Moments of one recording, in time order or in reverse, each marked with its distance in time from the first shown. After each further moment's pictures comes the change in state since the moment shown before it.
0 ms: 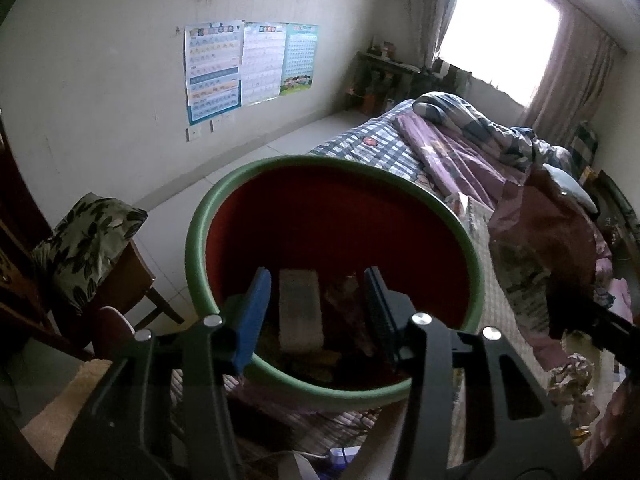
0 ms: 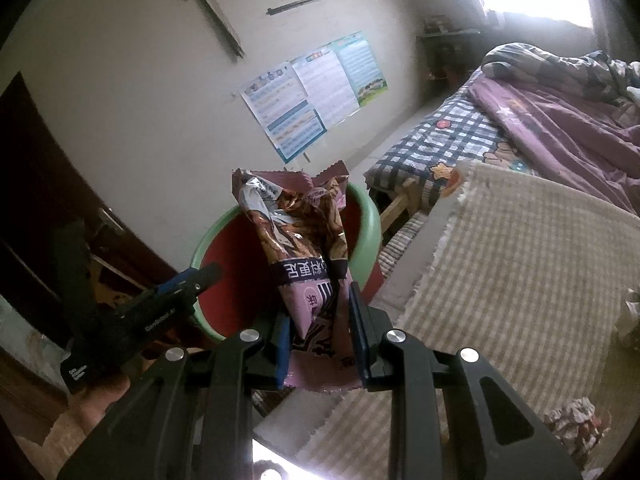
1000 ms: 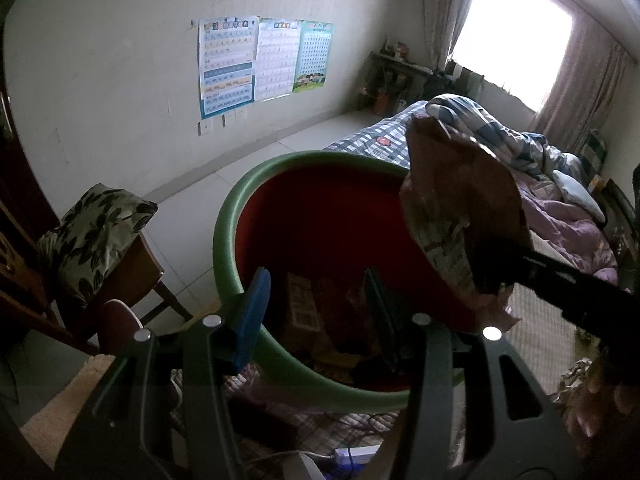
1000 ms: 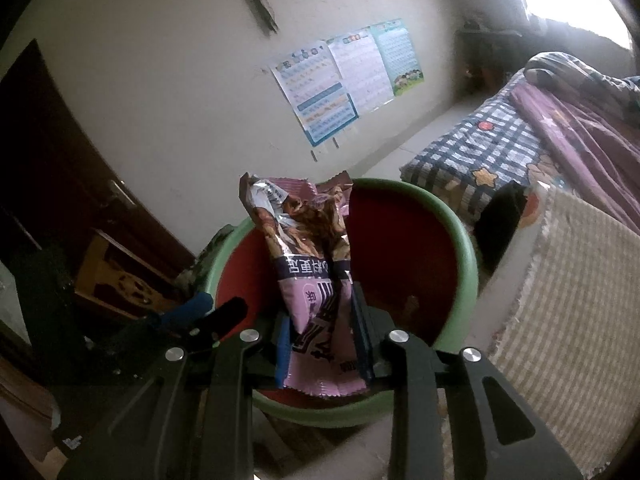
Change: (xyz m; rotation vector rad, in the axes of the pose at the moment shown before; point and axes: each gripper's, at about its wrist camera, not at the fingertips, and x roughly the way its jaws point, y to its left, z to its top) left arm 0.005 0.020 0.001 -0.031 0.008 0.026; right arm 0.073 0.045 0.031 -0.094 0.065 0.063
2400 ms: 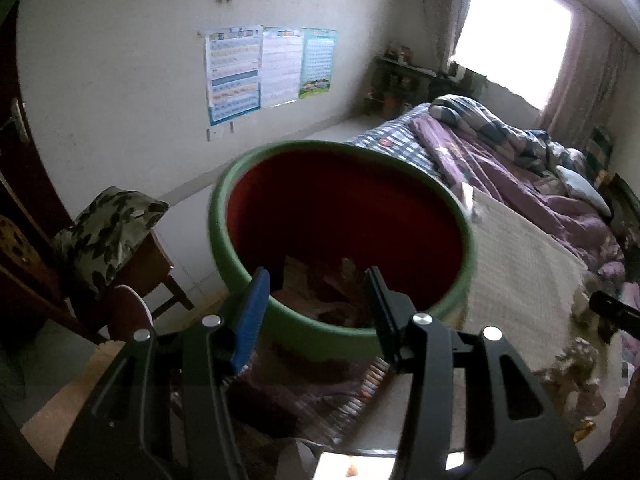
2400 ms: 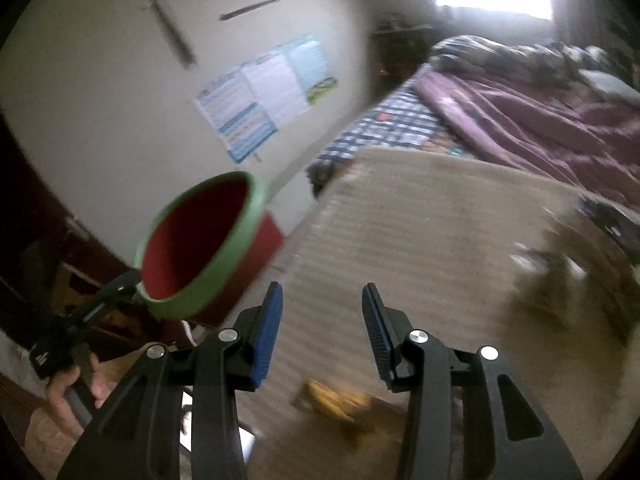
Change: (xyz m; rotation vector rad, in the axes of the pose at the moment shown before) left arm -0.036 -0.035 -0.031 0.026 -0.021 0.036; right arm -0.148 -0.116 -0.084 0.184 -0.062 -0.220
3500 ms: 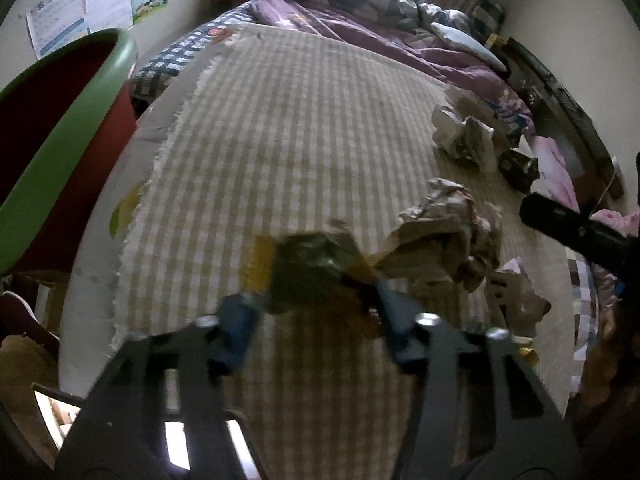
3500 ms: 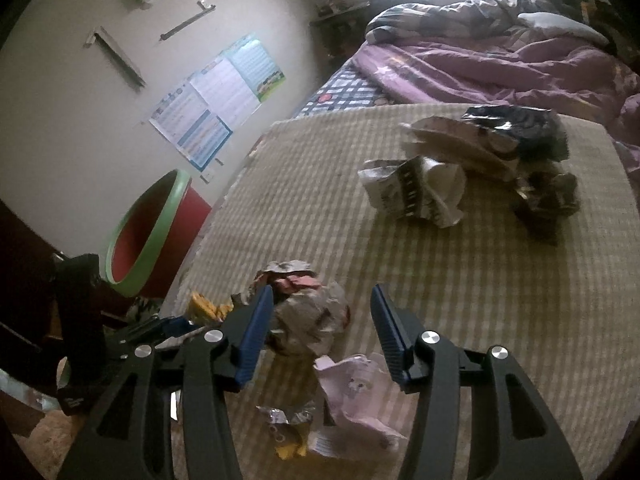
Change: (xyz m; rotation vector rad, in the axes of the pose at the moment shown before) left arm 0.044 -0.173 -0.087 0.299 0.400 -0.389; right arm -0.050 -0.088 -0.052 0.170 0.044 -0.037
